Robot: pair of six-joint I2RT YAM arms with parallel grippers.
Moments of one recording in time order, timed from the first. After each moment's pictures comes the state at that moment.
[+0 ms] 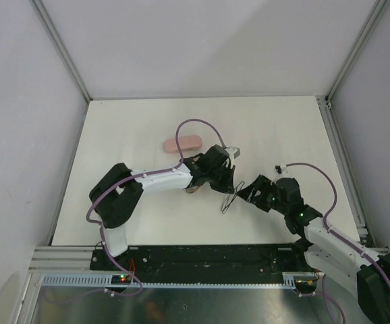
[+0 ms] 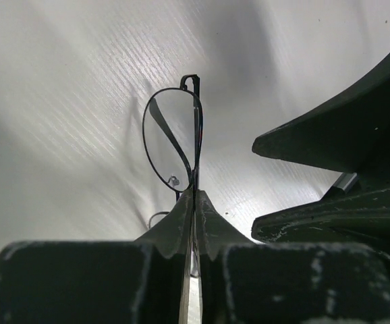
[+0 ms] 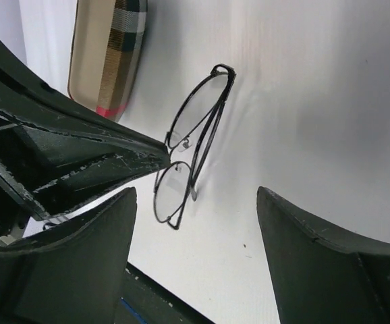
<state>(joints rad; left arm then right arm) -0.91 1.83 1.21 -0.21 0.24 -0.51 0.47 0.85 0.26 0.06 -0.20 0.90</state>
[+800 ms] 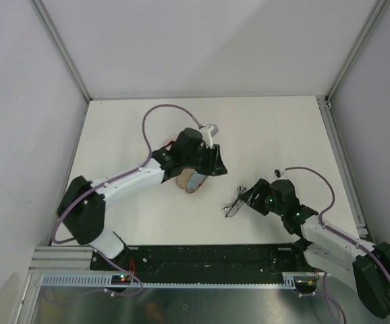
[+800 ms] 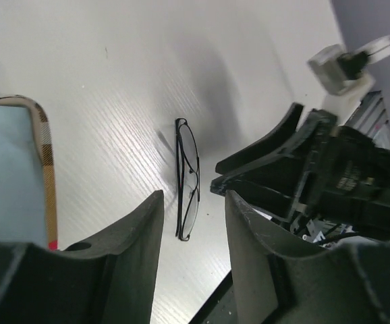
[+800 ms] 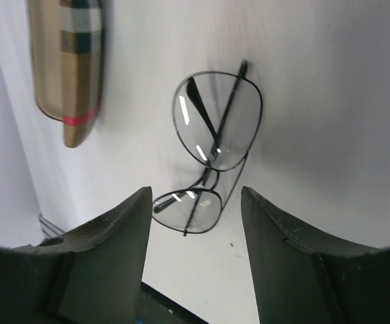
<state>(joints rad) -0.78 1.59 1.15 -0.20 0.27 -0.54 0.49 0.90 0.22 0.09 -0.13 1.01</state>
